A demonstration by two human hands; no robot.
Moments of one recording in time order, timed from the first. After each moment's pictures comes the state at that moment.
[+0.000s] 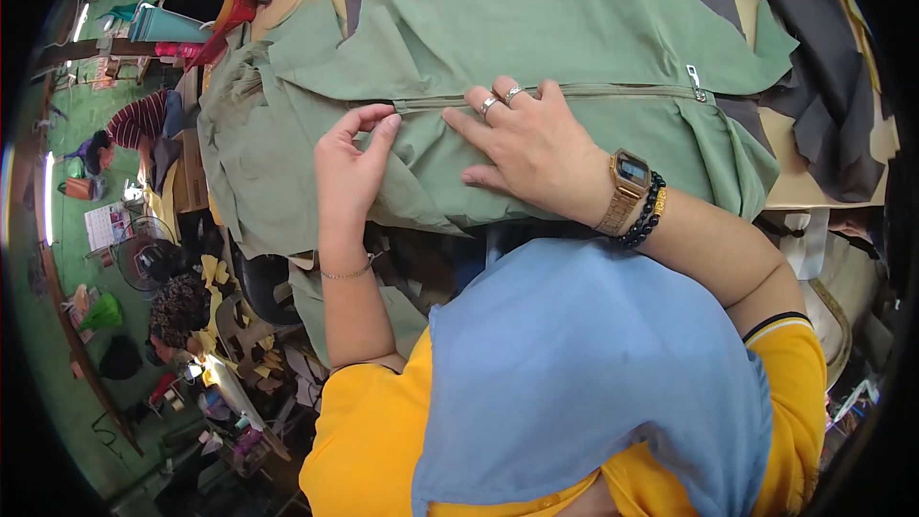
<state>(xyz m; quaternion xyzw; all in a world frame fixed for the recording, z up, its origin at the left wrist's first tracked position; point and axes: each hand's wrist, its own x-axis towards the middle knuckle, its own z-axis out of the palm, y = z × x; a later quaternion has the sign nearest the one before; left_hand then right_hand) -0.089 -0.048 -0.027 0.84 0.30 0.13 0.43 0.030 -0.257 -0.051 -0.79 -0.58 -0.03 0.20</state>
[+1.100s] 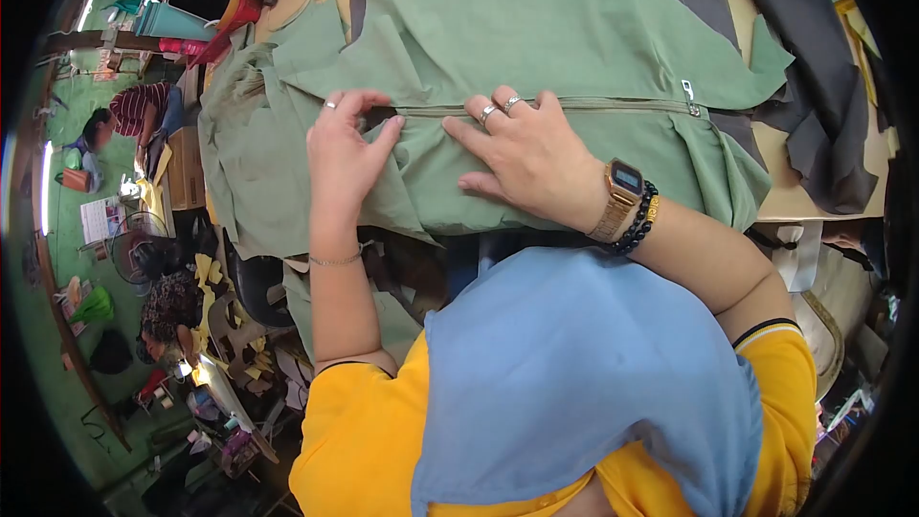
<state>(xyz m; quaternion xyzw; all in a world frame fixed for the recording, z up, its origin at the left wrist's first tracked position) -0.070 -0.040 -0.018 0.94 0.19 0.18 0.22 0.033 -0.256 -0.053 -0.78 -0.58 -0.02 0.22</state>
